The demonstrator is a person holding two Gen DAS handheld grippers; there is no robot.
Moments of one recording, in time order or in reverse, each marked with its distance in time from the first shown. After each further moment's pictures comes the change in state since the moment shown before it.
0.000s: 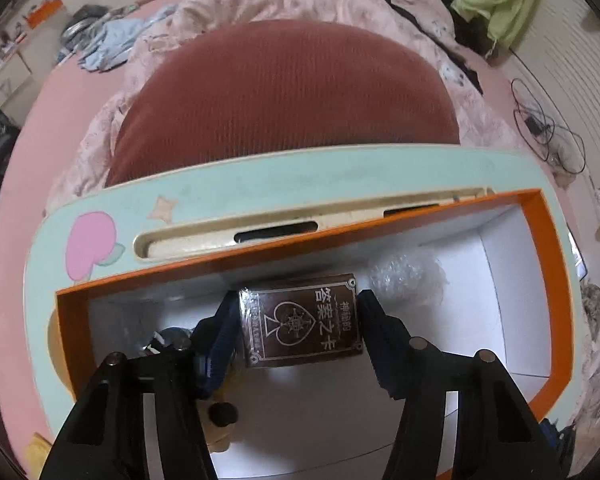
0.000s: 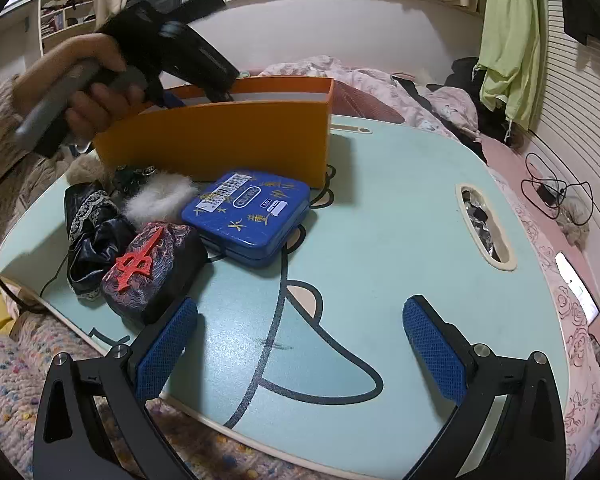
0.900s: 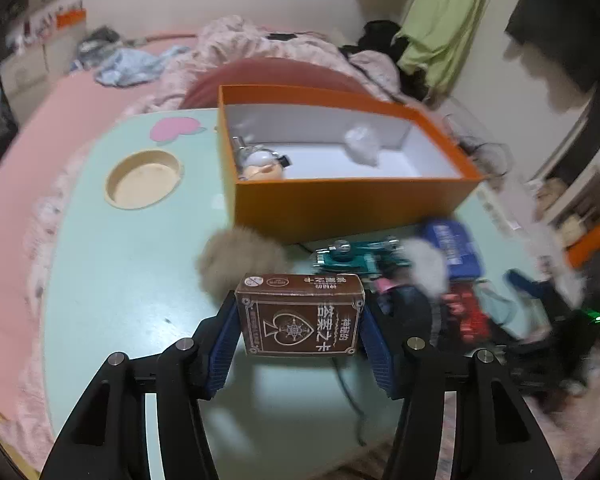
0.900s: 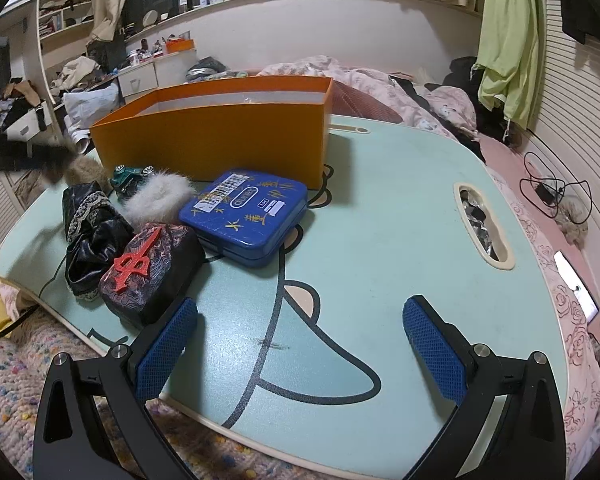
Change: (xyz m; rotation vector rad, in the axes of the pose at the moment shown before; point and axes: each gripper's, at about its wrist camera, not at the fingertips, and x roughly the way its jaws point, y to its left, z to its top) left arm -0.083 0.052 -0.192 0.017 -0.289 -0.128; right arm -0.002 0.001 -0.001 0.008 -0.003 -0.006
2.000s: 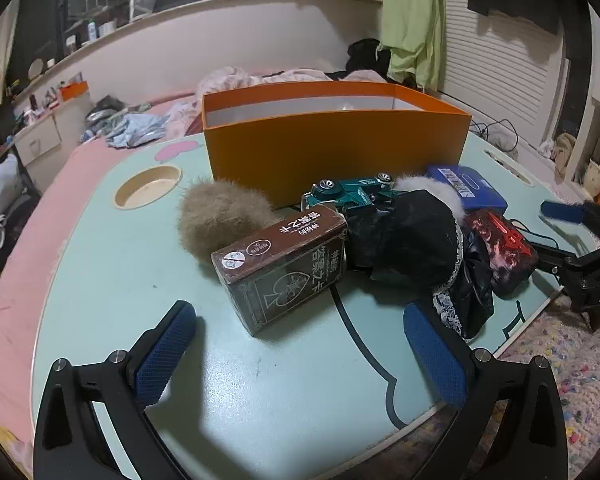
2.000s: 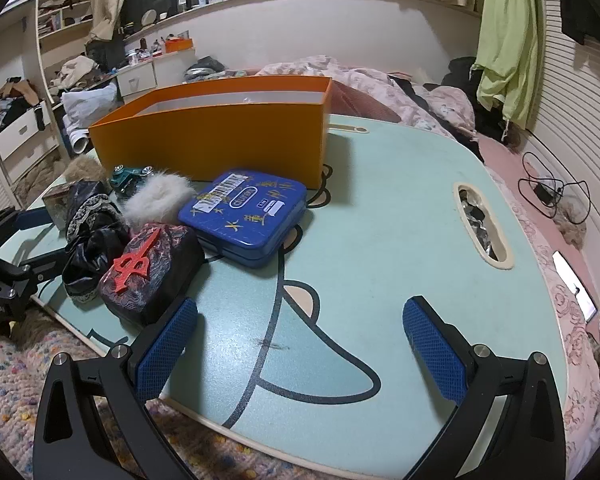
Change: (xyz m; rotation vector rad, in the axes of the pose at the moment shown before) left arm 0.014 -0.018 -0.060 0.174 -0.185 0.102; right arm -0.006 0.000 -0.002 0.002 0.009 -0.021
